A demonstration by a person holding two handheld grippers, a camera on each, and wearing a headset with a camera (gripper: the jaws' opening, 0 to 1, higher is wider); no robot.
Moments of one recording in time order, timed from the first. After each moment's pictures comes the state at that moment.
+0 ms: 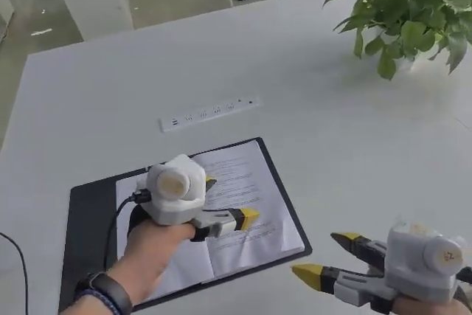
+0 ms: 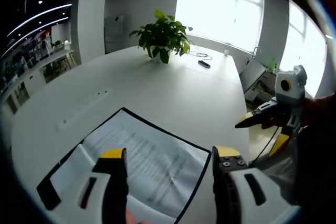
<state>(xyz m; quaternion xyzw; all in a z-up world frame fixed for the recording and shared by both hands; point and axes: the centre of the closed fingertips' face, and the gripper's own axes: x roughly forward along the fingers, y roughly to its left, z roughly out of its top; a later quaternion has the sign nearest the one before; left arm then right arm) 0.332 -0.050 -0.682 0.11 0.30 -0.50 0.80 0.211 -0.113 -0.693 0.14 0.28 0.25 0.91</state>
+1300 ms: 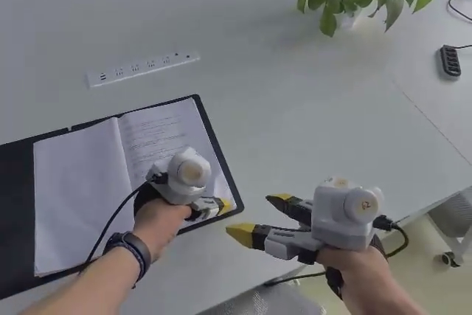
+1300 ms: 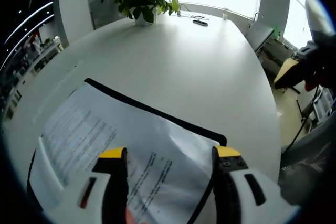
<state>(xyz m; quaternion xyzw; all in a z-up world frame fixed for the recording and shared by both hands) 0.307 -0.109 -0.810 0.21 0.36 -0.49 0.77 0.203 -0.124 -0.707 0.17 0.31 0.25 0.90</state>
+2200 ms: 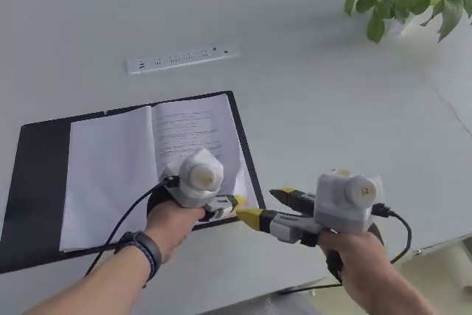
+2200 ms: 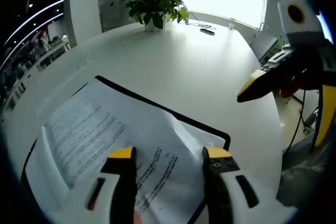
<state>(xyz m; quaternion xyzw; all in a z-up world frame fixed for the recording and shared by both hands) 0.312 -0.098 -0.808 0.17 0.34 -0.48 0.79 0.256 -0.114 -0.735 0.18 0.32 0.30 0.88</state>
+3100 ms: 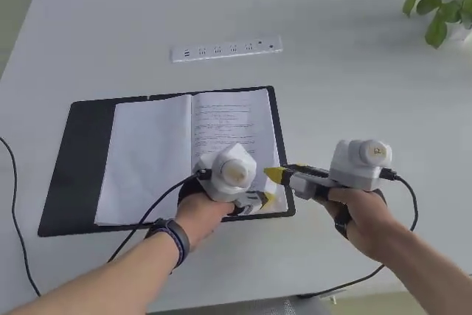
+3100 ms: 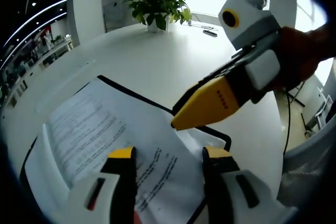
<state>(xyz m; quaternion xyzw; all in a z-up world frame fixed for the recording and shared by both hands) 0.313 -0.098 -0.808 0.17 0.34 -0.47 0.80 0.325 -0.115 -0.778 0.26 0.35 0.30 0.85</state>
